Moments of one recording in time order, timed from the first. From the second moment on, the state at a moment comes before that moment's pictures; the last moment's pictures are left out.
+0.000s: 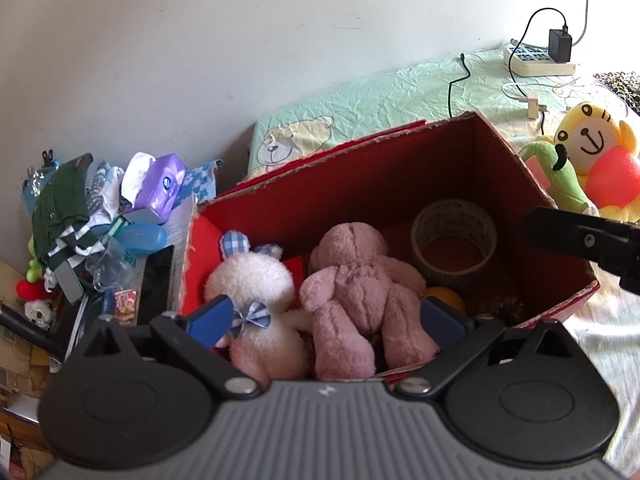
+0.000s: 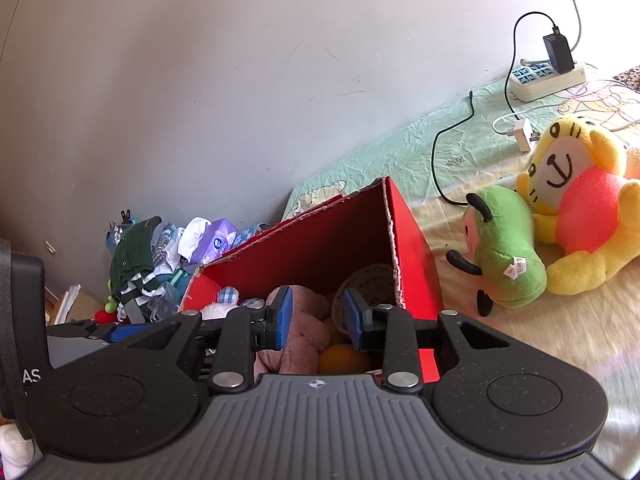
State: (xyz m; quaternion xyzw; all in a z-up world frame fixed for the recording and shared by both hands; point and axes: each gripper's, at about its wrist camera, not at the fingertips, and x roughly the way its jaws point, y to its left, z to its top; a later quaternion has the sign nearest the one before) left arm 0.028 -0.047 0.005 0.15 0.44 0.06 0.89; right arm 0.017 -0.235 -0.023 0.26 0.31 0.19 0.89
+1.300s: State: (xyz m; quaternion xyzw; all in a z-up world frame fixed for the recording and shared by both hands) left arm 0.050 -0.231 0.028 0.16 0.41 0.10 0.89; right arm 0.037 -0.428 -0.026 0.28 0.32 0.20 0.88
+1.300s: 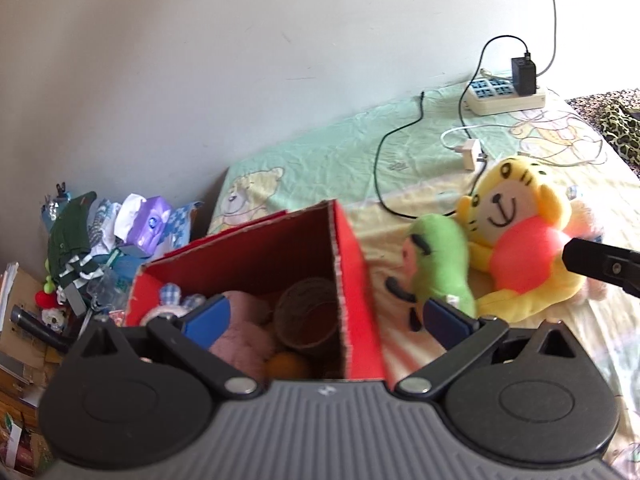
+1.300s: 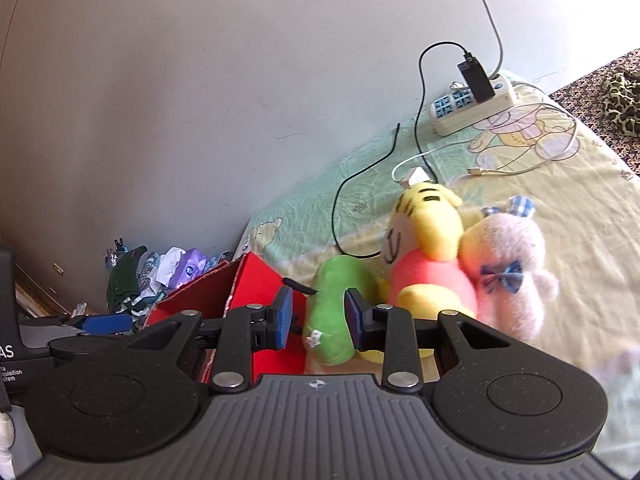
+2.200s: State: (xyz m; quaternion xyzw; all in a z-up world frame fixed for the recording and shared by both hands) left arm 0.080 -0.330 -0.055 0.06 0.47 -0.11 0.87; right arm 0.080 -0.536 -0.099 0.33 0.39 0.13 0.85
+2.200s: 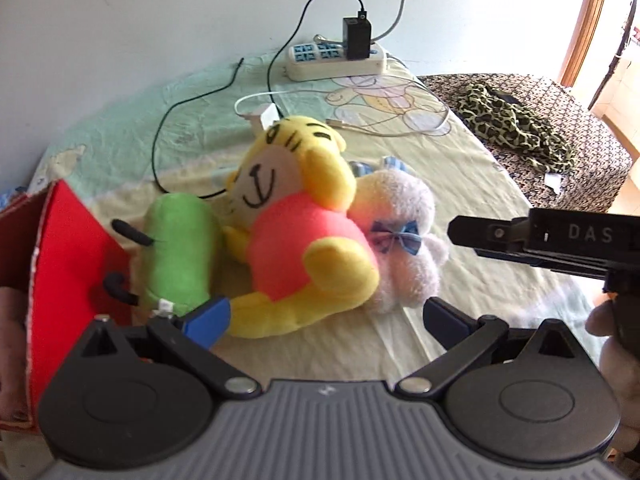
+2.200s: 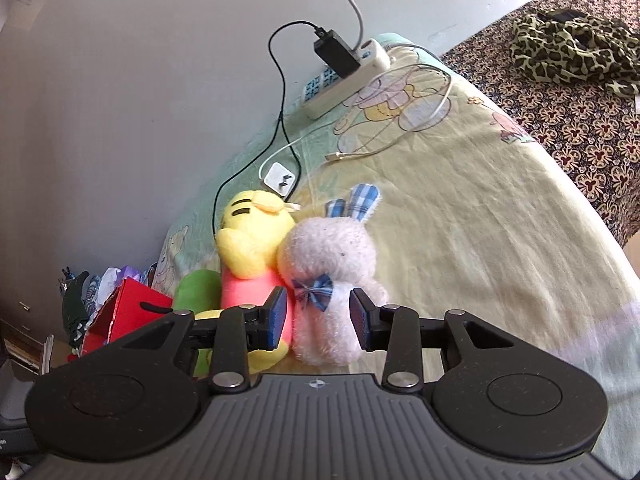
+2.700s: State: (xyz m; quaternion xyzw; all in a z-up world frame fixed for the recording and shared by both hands) left arm 0.088 -0.313 -0.053 0.00 0.43 -0.17 0.89; right arm 0.126 -0.532 -0.103 0.36 0.37 0.22 0.83
